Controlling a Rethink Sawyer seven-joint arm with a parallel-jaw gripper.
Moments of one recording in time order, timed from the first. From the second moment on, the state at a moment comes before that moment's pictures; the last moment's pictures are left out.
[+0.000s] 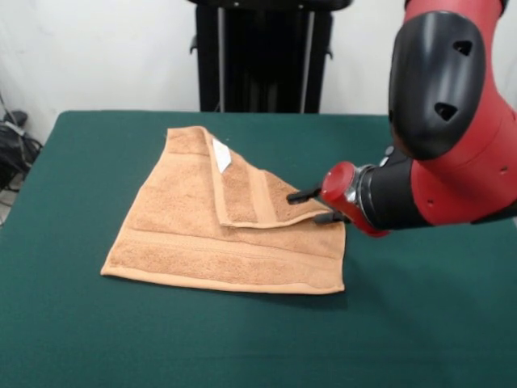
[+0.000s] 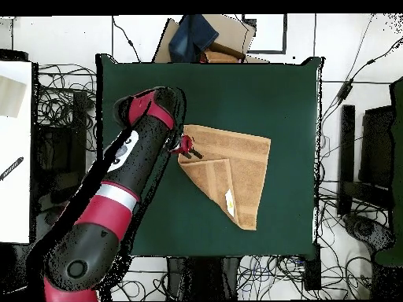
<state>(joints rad) 0.29 0.23 -0.89 0.72 0.31 1.37 1.82</state>
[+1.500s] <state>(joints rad) 0.24 0.23 -0.88 0.72 0.31 1.33 1.82</state>
